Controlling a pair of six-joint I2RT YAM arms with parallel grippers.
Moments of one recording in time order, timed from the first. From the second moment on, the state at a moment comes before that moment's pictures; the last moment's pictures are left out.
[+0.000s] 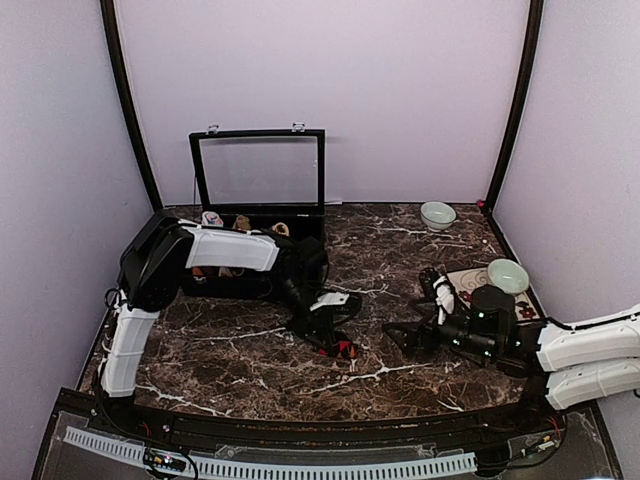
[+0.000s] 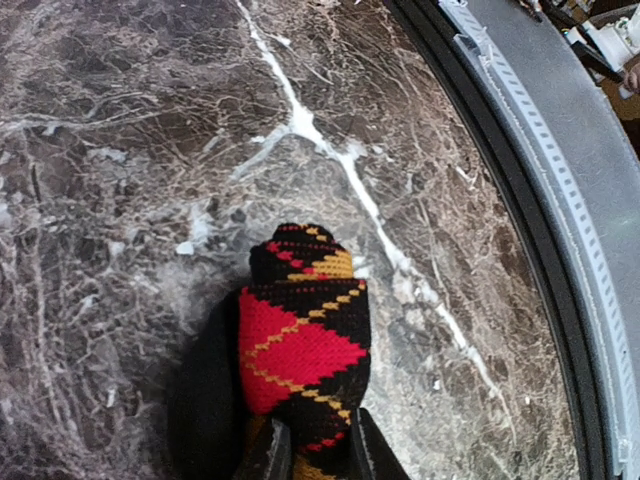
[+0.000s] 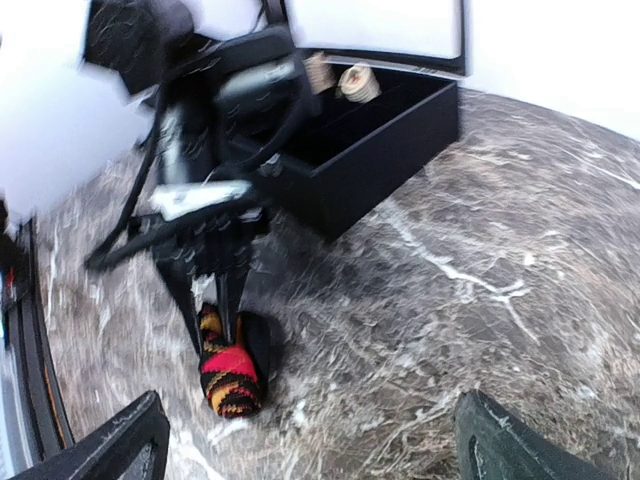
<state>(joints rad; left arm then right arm) -0.82 2.27 1.65 -0.88 0.79 0.93 0.89 1.03 0.21 0.51 -0.01 0.24</state>
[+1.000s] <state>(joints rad) -0.82 2.36 1.74 -1.08 0.89 0.79 1.18 1.64 0.61 0.38 -0.07 -0.29</state>
